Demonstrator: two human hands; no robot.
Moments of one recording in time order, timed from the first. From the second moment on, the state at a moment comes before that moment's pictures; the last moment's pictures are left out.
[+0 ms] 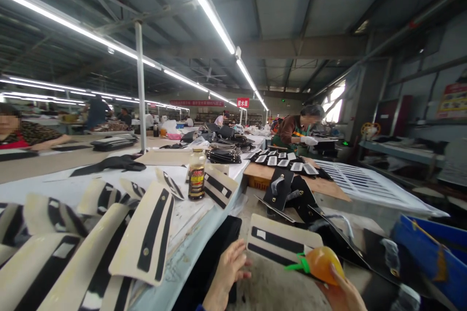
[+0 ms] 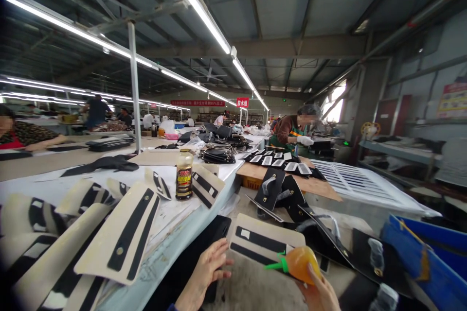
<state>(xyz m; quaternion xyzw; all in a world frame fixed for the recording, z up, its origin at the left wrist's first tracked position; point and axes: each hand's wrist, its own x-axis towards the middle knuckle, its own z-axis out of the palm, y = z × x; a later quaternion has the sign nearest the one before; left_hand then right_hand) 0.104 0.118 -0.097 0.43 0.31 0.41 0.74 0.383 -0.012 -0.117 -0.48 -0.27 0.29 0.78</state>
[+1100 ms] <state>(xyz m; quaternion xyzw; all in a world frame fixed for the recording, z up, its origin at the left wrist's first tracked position) 0.133 0.127 -0.133 0.52 0.31 0.44 0.66 0.282 0.085 -0.106 -0.33 -0.13 0.65 0.67</state>
